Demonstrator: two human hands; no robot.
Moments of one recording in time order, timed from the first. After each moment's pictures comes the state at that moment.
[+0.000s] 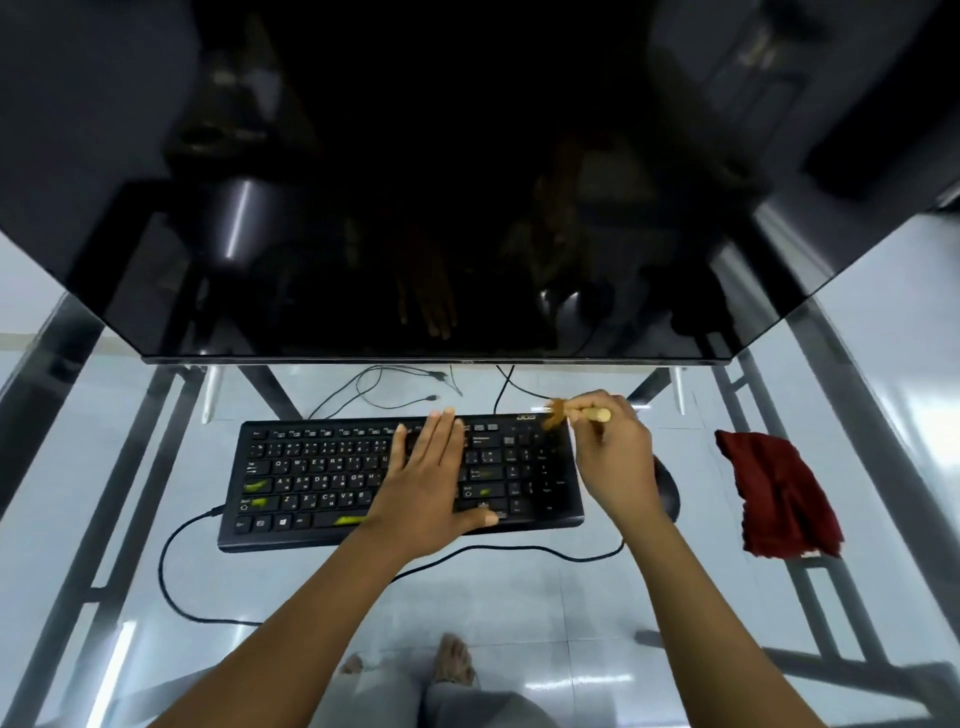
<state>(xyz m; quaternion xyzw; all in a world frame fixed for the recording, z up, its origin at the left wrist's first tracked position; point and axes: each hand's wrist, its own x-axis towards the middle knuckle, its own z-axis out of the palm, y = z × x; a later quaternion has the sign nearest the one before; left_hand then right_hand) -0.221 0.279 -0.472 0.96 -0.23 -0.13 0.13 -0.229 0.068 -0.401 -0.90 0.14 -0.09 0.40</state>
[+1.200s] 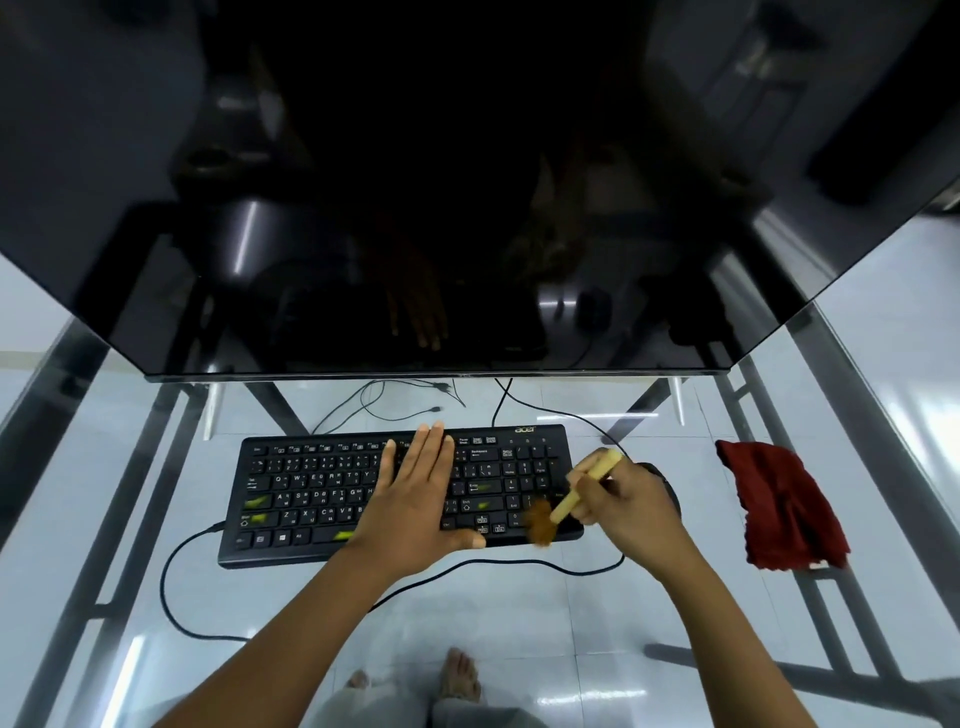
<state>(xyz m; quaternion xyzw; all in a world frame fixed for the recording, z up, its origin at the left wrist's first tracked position) -0.222 0.288 -0.468 0.96 -0.21 -0.15 0.11 -0.264 0.049 -0.401 -0.89 0.15 0.04 0.42</state>
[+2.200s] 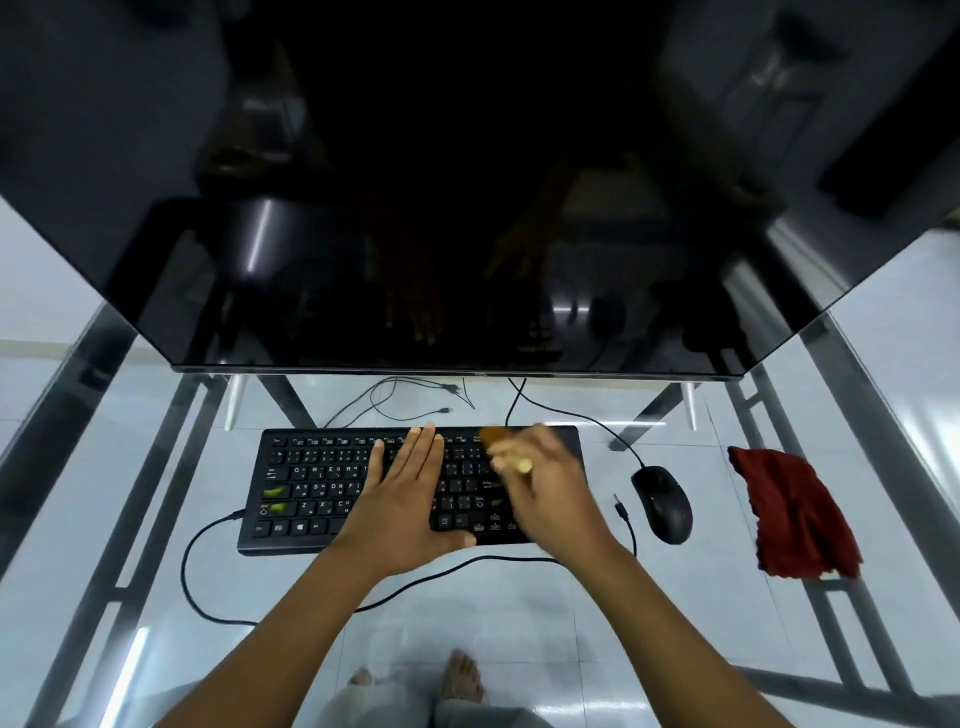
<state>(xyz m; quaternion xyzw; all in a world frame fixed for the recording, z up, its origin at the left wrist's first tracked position) -0.229 0.313 -0.466 0.96 -0.19 -0.15 0.13 -0.245 0.117 -0.417 -0.93 -0.06 -0.04 0.37</state>
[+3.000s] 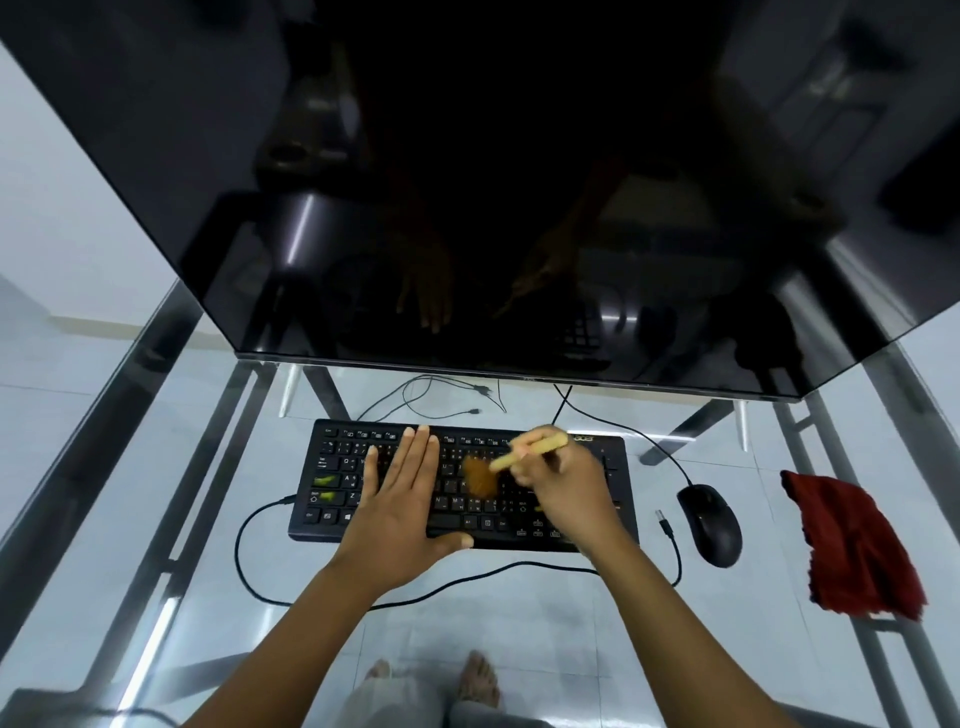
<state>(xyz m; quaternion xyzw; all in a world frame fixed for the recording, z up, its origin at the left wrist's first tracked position) -0.244 0.358 -0.474 0.98 -0.14 -0.09 0.15 -0.225 0.152 -0.415 -0.85 0.06 0.07 0.52</state>
